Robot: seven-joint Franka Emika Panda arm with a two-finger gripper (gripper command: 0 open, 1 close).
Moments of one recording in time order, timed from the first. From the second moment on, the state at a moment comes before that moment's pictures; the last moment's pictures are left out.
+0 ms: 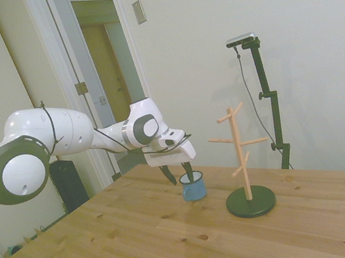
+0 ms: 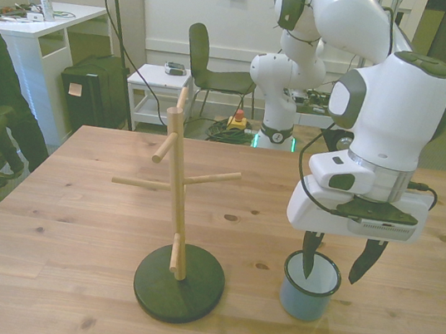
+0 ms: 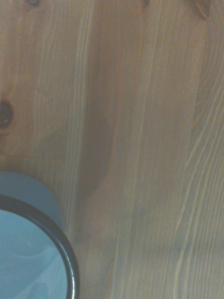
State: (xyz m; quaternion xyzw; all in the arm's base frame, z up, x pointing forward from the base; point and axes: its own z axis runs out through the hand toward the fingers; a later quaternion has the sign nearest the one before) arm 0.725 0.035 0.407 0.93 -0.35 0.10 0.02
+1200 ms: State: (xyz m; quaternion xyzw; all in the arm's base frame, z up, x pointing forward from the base) arm 0.724 0.026 0.407 0.93 -0.35 0.10 0.02
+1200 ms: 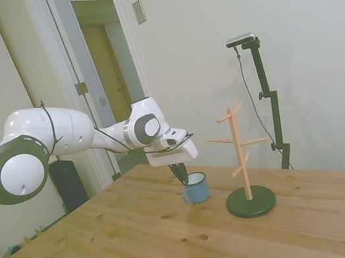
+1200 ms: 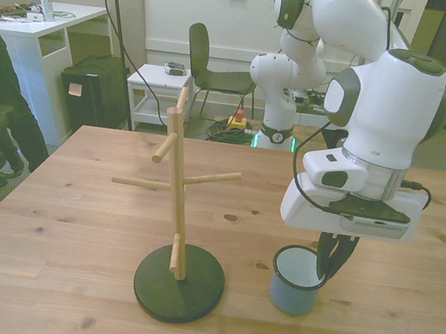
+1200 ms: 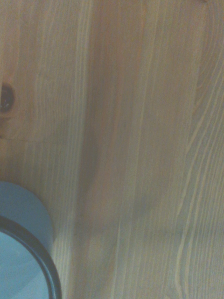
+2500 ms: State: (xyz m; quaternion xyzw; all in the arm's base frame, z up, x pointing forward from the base) arm 0.688 -0.021 0.566 0.94 -0.27 0.18 0.09
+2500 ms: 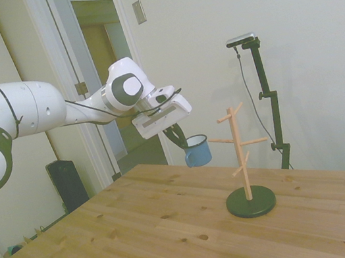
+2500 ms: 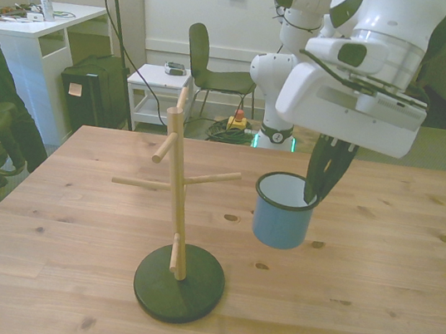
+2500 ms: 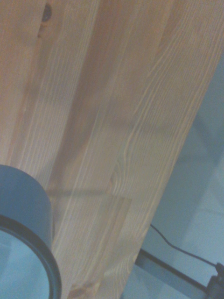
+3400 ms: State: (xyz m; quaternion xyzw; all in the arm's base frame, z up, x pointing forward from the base) arm 0.710 -0.035 0.604 0.94 -0.27 0.18 0.09
